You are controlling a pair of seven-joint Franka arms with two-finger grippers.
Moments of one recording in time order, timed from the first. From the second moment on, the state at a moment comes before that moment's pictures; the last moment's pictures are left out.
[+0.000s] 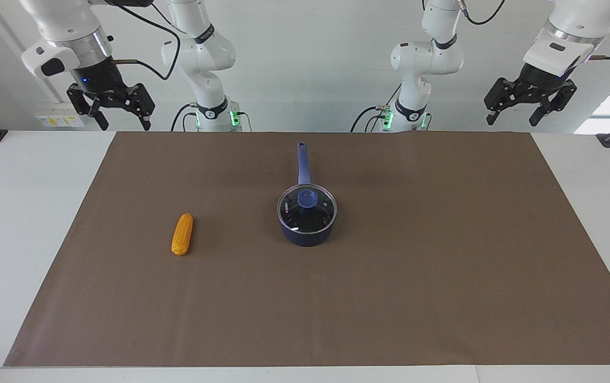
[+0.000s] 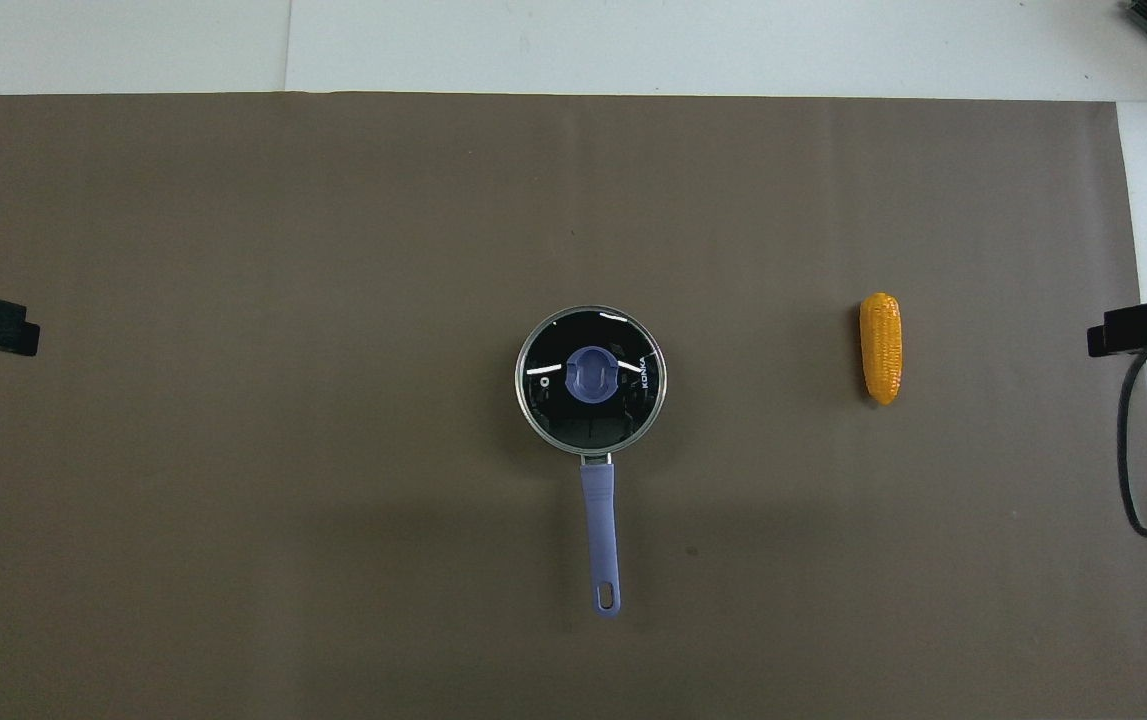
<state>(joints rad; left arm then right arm) -0.11 -0.02 0.03 -1.42 0.01 1.41 0.03 0.05 -0.07 -0.10 -1.56 0.01 1.54 -0.01</state>
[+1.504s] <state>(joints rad) -0.11 -0.02 0.02 -1.42 0.01 1.34 0.03 0.05 -0.07 -0.10 -1.56 0.01 1.54 -0.01</state>
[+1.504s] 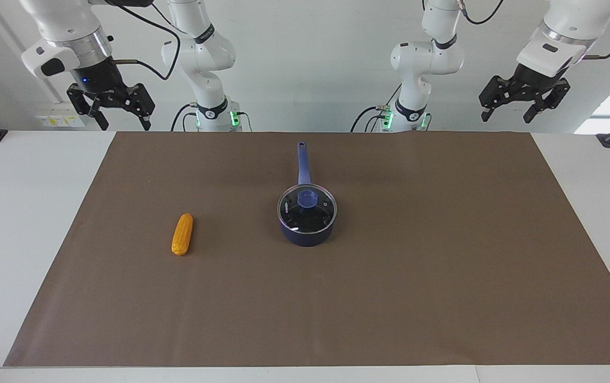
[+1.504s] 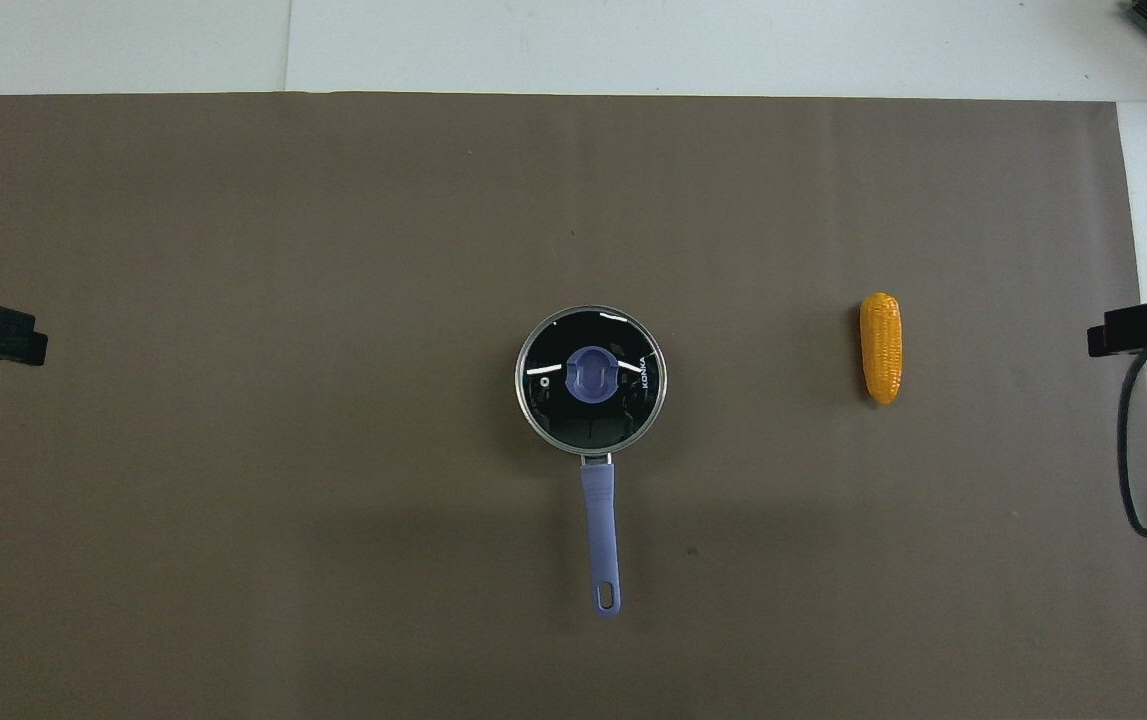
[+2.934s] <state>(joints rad) -0.13 -0.03 0.01 -1.42 0.00 1.35 0.03 0.05 -0.07 -0.10 -1.56 0.01 1.54 -0.01</state>
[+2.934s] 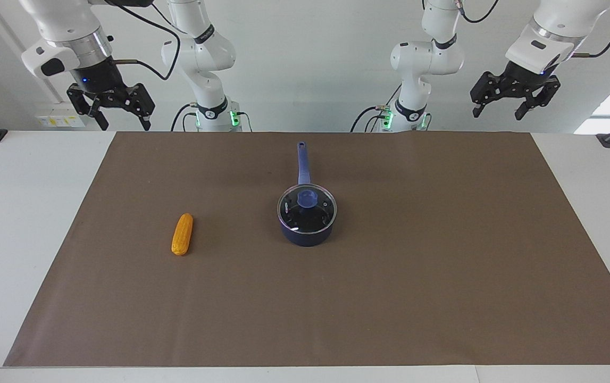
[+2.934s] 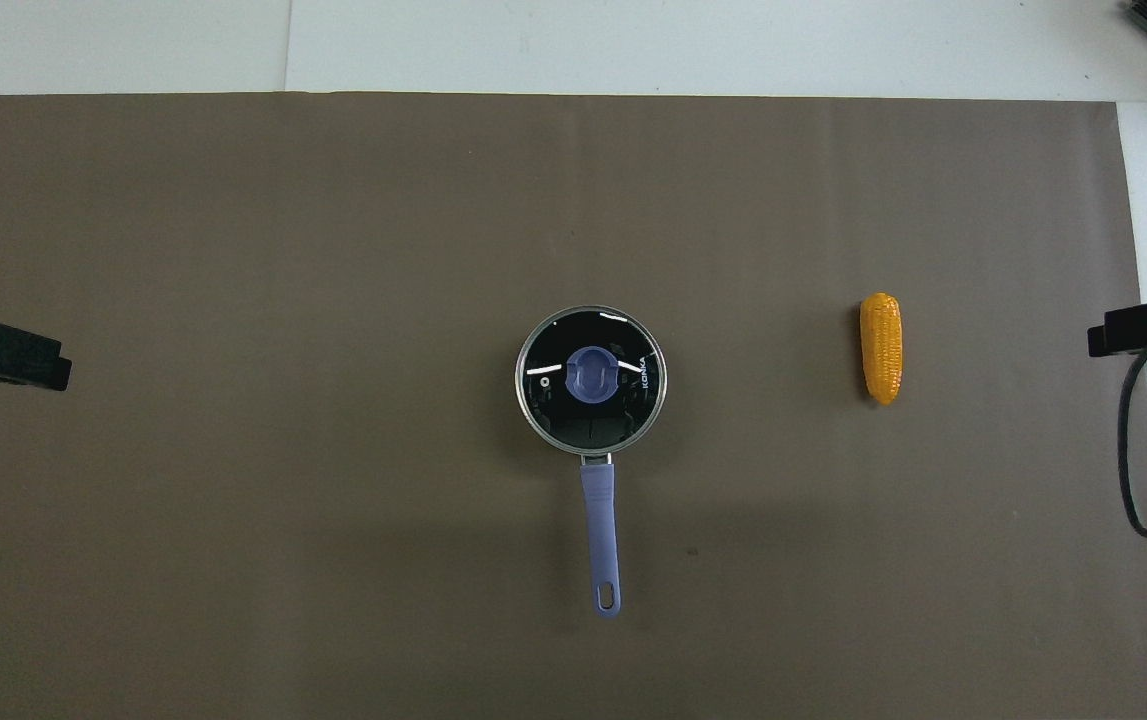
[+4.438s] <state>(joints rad) -0.38 0.01 0.00 -1.52 -0.02 1.63 -0.06 0.05 -0.07 -0.10 -1.56 0.01 1.54 -0.01</state>
